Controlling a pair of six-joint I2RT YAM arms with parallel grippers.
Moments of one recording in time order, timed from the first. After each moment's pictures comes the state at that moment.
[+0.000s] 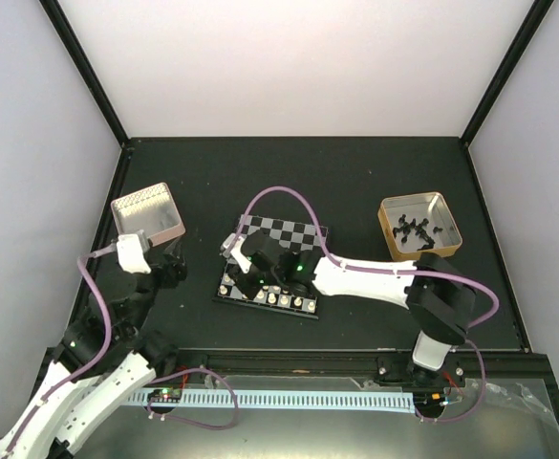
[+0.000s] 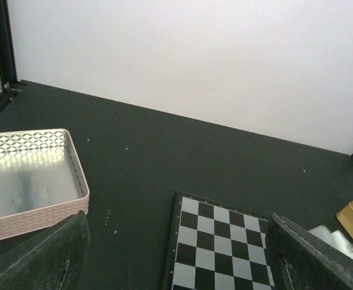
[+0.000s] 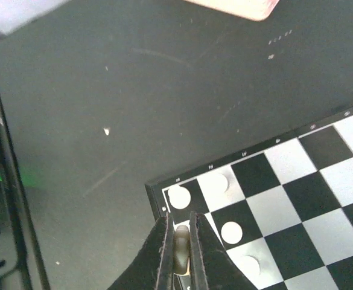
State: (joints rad) left arm -0.64 0.29 0.70 -0.64 -0.48 -0.45; right arm 1.13 1.70 1.16 -0.14 -0.08 0.20
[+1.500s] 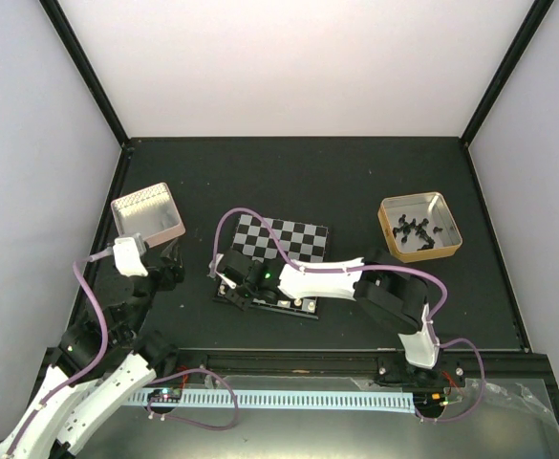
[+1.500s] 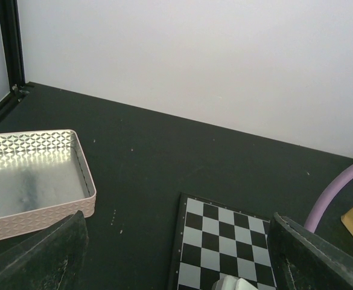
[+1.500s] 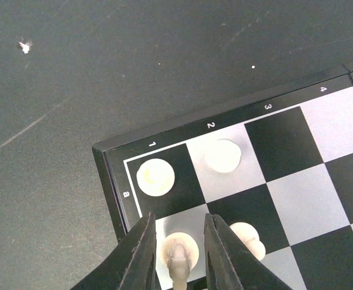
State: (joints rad) left arm -0.64 0.24 0.69 -0.68 -0.51 -0.45; right arm 1.20 1.99 1.33 -0.30 0.07 0.09
